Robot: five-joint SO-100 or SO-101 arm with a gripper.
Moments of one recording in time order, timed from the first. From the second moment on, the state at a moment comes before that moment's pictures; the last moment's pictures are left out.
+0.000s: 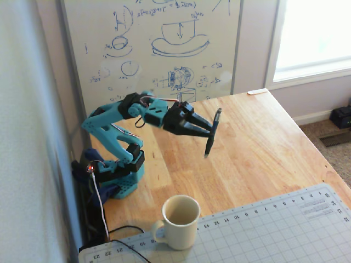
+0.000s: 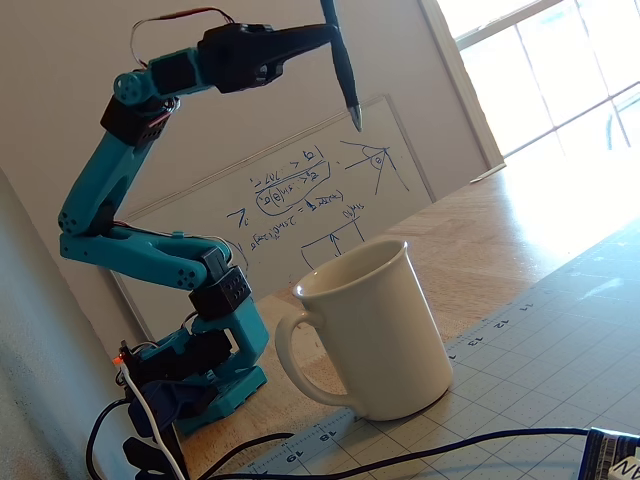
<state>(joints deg) 44.9 149.9 123.1 32.1 -99.4</state>
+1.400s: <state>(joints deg) 69.6 164.6 161.5 17.9 -100.1</state>
